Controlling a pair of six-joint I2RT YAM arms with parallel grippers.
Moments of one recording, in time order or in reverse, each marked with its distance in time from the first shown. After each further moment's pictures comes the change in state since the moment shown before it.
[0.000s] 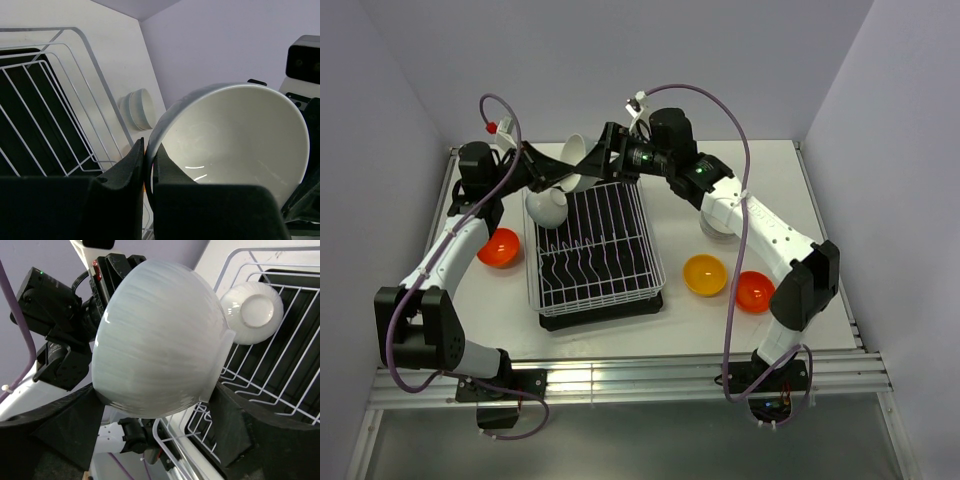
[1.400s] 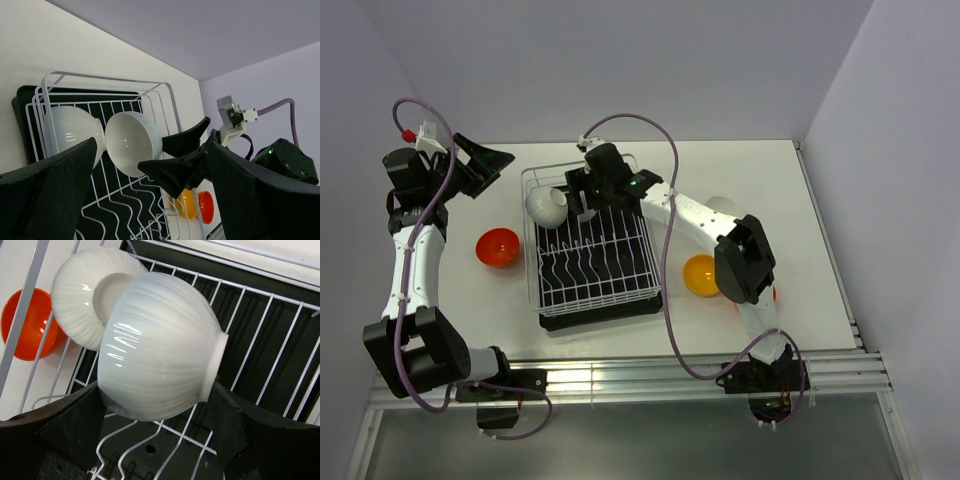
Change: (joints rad) left arm 0.370 -0.109 0.039 -0.272 -0.021 0.193; right arm 0.128 0.378 0.166 -0.155 0.462 -0.431
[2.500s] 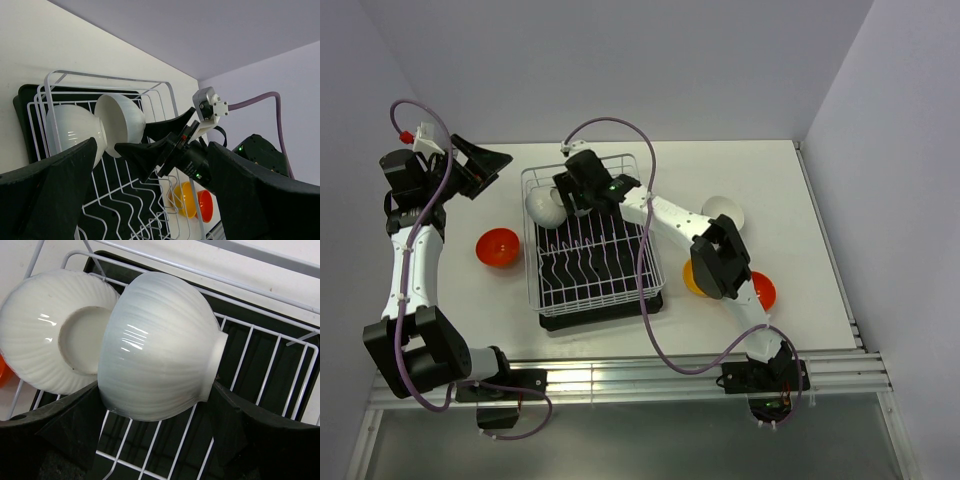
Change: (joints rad) left arm 0.020 0.000 -0.006 0.002 0.023 0.000; right arm 0.054 0.179 0.181 -0.008 0.220 -0.113
